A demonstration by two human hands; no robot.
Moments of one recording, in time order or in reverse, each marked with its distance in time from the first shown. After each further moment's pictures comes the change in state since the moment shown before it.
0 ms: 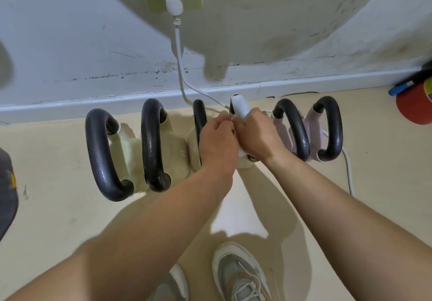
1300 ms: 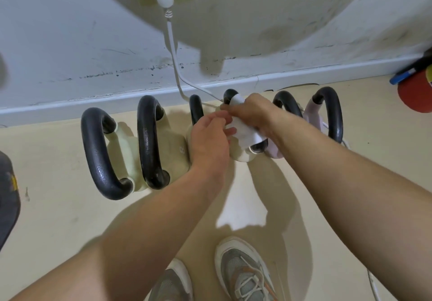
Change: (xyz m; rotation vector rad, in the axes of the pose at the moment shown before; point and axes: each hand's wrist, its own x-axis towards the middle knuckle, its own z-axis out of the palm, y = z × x) left_hand -0.027 0.015 -0.010 -0.013 -0.021 -0.004; right_hand 0.044 -0.003 -0.007 0.241 -0.220 0.163
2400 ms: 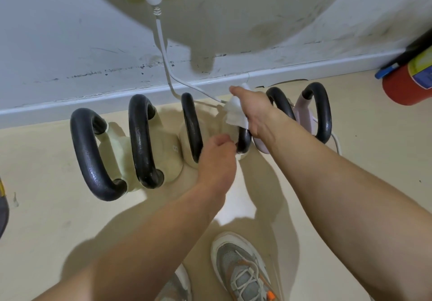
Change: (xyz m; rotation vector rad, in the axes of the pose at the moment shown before) left_hand 0.000 -0.044 -0.009 0.243 -0.190 -0.071; right_hand 0.019 0.017 0.007 0.611 0.176 0.102
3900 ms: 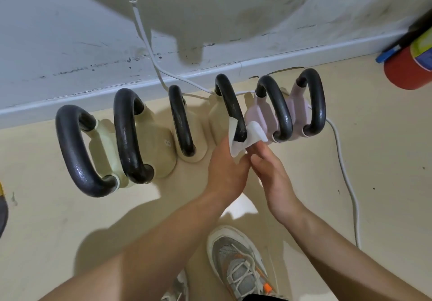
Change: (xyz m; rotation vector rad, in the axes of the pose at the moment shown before) left_hand 0.007 -0.049 0.024 0.403 -0.121 0.437; right_hand -0.102 0.126 -0.068 0.183 -0.358 -0.481
